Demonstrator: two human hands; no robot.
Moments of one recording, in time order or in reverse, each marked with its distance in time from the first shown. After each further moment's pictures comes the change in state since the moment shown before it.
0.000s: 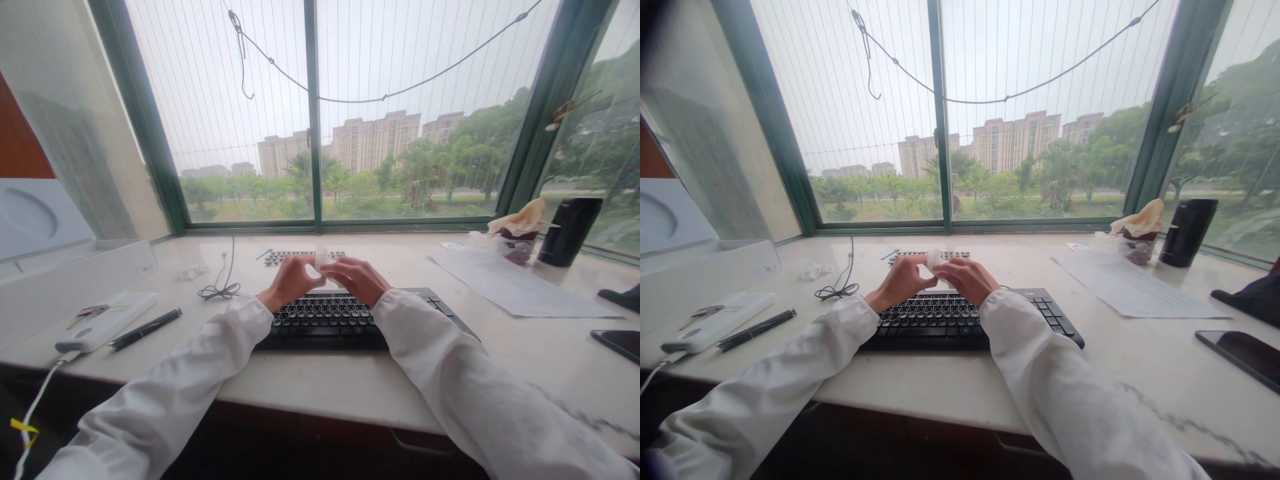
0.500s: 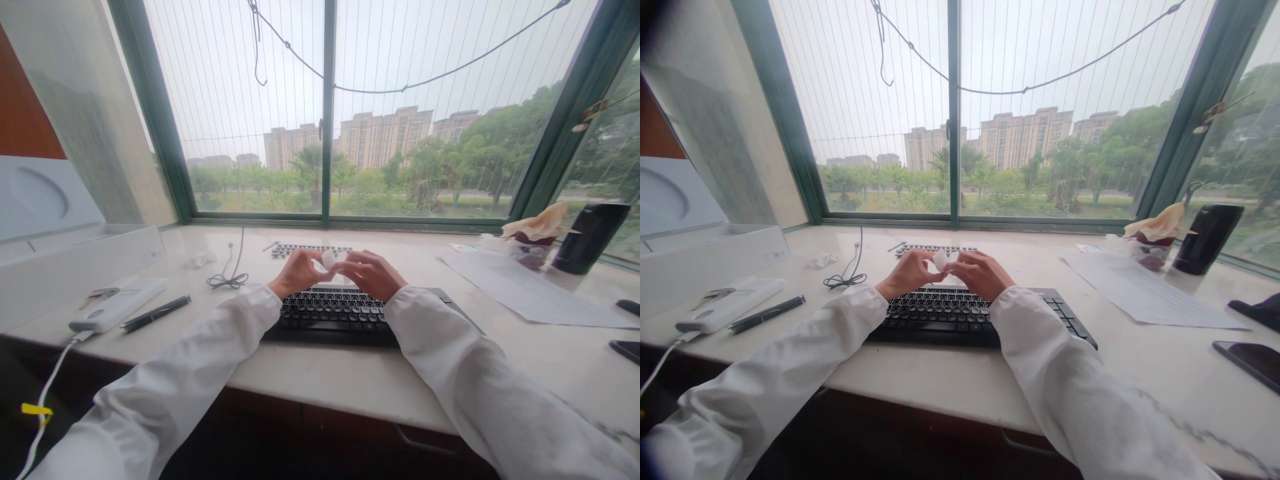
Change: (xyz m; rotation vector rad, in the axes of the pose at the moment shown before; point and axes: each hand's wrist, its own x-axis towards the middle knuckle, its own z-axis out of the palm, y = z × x) left_hand -0.003 -0.011 0.000 -0.268 -0.086 -0.084; right_hand 0.003 0.006 -0.005 -0.255 -0.038 -0.157
